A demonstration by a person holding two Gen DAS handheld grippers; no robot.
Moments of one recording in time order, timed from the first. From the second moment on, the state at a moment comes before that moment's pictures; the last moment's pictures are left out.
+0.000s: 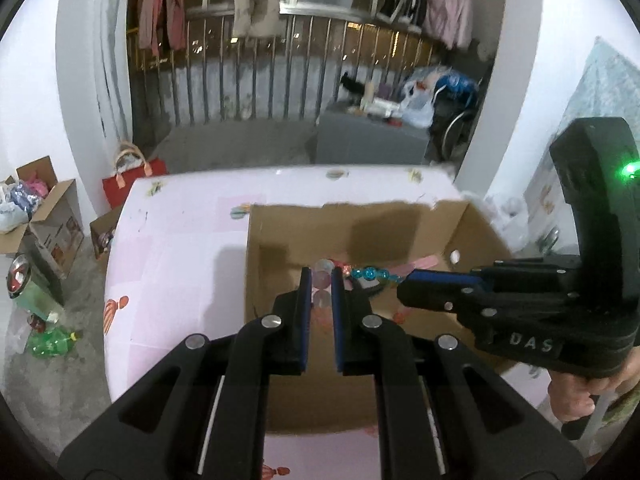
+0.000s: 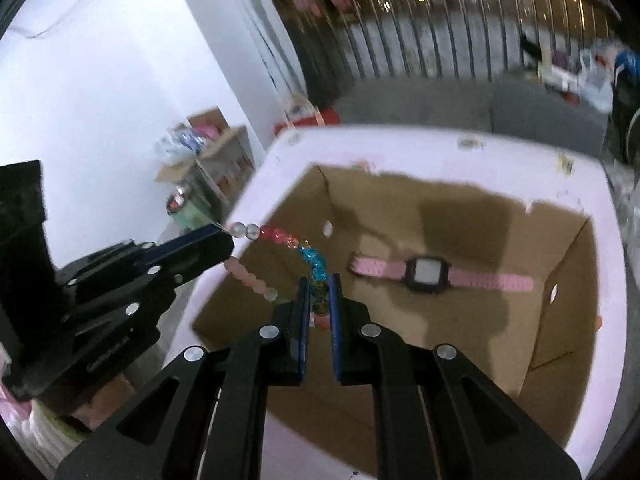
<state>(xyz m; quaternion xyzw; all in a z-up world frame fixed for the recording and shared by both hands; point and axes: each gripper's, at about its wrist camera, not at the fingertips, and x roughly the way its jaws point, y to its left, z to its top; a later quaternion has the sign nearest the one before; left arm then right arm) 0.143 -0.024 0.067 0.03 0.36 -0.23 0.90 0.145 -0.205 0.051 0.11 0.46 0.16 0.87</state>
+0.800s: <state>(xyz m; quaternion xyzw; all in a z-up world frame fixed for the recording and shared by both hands) 0.137 -0.017 0.064 0.04 0.34 -0.18 0.92 0.142 -0.206 0.034 0.08 0.48 0.09 0.87</state>
